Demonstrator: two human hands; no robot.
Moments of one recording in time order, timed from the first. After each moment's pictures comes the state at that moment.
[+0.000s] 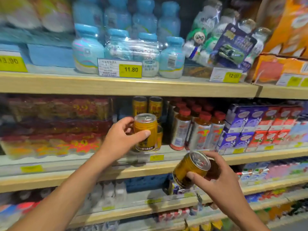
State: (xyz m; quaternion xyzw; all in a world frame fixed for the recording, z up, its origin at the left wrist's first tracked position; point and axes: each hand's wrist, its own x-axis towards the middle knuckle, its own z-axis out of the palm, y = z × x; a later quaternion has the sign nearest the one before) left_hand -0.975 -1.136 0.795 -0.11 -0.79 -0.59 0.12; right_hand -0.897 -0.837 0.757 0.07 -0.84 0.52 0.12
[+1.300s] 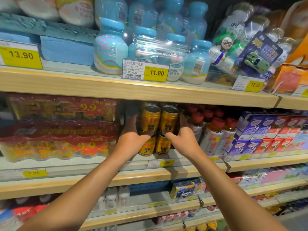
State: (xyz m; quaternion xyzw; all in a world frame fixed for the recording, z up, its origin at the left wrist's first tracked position) left_hand -1.045 -1.149 0.752 0.00 -0.84 -0.52 0.13; right_hand -1.047 -0.954 0.785 0.07 -0.90 0.42 0.12
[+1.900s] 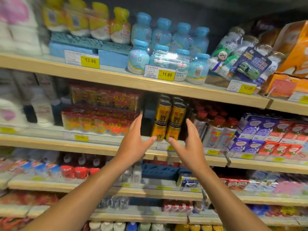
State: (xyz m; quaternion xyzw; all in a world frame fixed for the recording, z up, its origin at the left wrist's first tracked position) left_hand -0.895 -1.146 0.771 0.01 -0.87 -0.44 0.22; right_hand -0.929 -0.941 0.780 0.17 -0.88 0.39 0.20
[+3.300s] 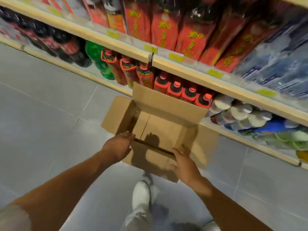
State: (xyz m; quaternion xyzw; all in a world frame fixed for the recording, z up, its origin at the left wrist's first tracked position) left_hand -0.536 -1.618 0.051 0.11 -0.94 -0.11 -0.31; right_hand -0.647 -1.345 0.040 0.25 -0.86 0.13 -0.42
